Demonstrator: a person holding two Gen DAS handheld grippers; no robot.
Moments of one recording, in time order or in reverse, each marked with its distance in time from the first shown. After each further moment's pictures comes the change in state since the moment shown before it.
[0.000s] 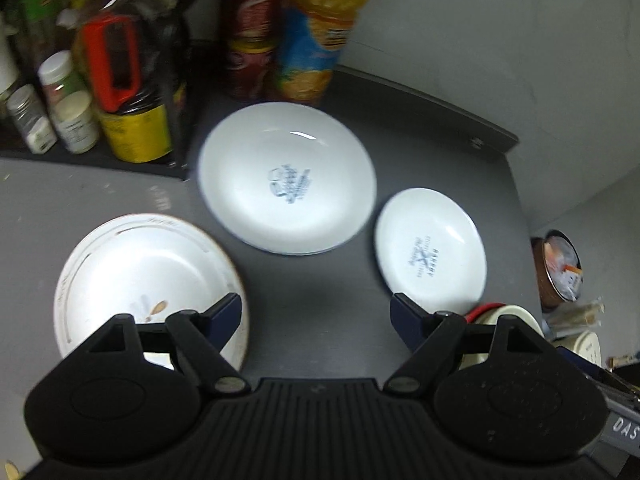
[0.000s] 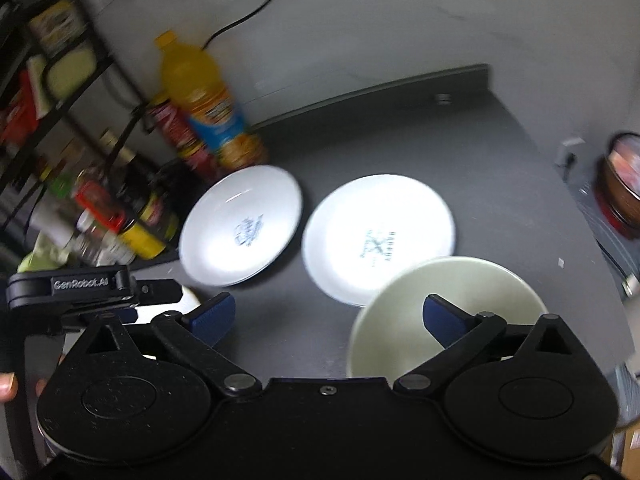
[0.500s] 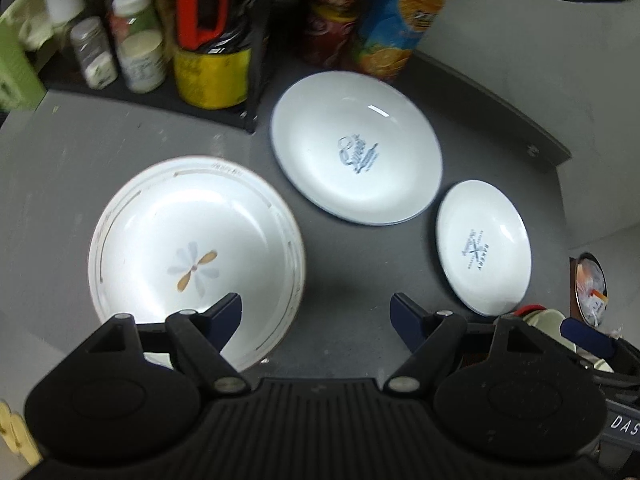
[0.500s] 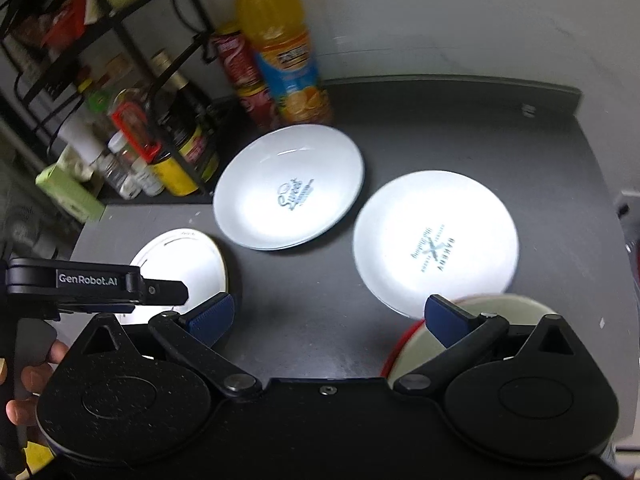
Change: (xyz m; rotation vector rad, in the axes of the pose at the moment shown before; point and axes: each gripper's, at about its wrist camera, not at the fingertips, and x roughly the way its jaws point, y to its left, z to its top) left arm 0.005 0.035 -0.021 -0.154 0.050 0.090; right arm 0.036 0.034 0.015 -0.252 0.121 0.086
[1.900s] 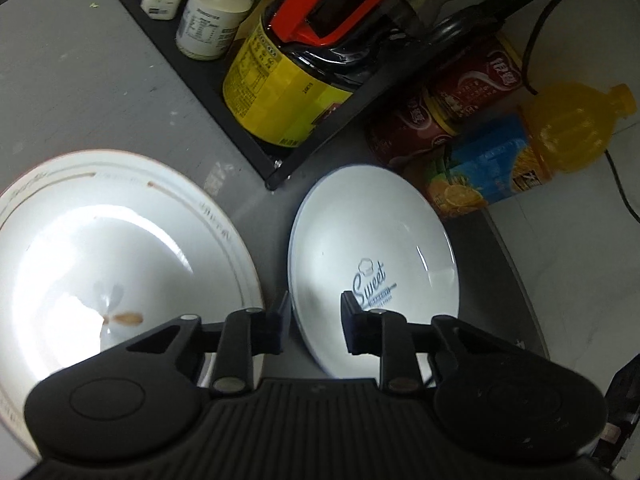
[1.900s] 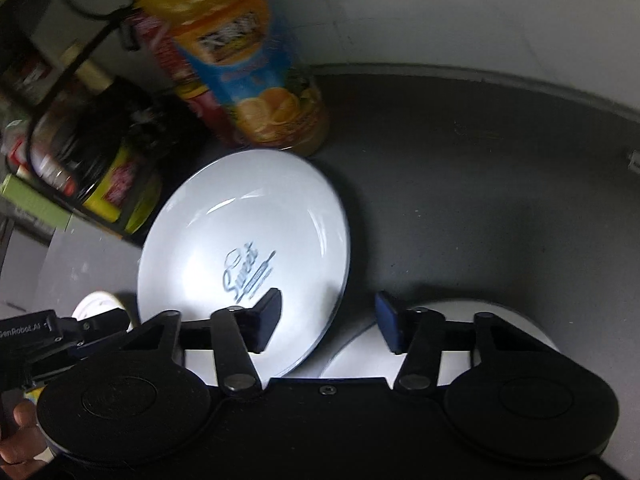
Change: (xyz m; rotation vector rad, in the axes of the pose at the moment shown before) left arm 0.086 0.044 0.049 -0.531 -0.221 -0.162; right arm 0.155 -0.036 0.112 -0.057 0.151 0.102
